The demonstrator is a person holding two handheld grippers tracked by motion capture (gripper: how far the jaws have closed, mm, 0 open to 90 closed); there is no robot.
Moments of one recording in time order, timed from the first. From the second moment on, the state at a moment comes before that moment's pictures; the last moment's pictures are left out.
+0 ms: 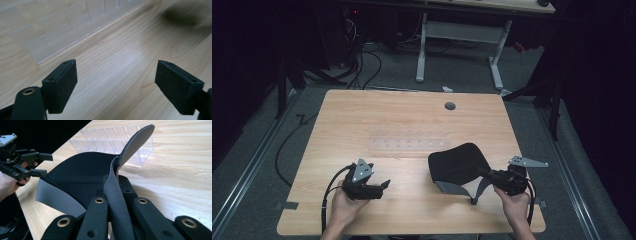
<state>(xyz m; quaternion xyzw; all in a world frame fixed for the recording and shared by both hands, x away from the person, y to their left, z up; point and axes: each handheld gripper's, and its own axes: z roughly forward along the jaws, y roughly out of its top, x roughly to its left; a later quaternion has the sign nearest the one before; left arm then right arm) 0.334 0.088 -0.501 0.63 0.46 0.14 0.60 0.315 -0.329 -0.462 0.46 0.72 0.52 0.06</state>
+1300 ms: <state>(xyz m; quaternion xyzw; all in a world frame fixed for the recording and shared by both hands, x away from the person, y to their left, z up) 0.326 0.037 -0.474 0.66 0.40 0.11 0.63 0.340 -0.279 -0.440 0.42 0.75 0.52 0.02</state>
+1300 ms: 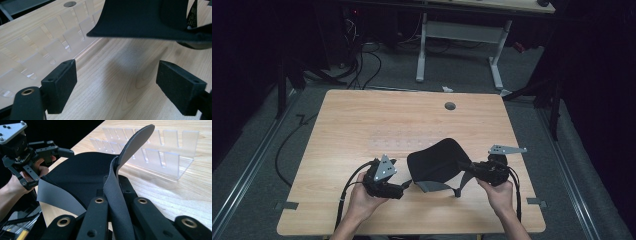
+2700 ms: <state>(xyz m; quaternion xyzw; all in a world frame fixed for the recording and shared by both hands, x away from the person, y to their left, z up) 0.318 0.034 -0.472 0.67 0.37 0.12 0.63 0.350 -0.248 -0.441 0.41 0.77 0.49 -0.02</state>
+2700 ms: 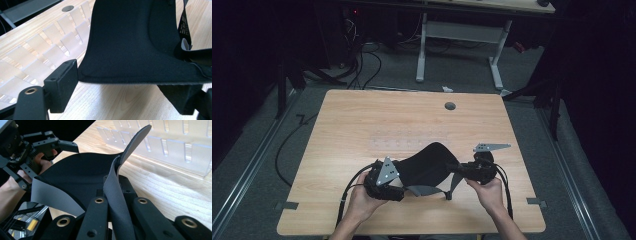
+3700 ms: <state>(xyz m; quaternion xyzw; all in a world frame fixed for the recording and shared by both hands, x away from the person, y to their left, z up) 0.309 0.034 -0.472 0.70 0.33 0.10 0.62 0.355 -0.236 -0.448 0.41 0.75 0.51 -0.06</state>
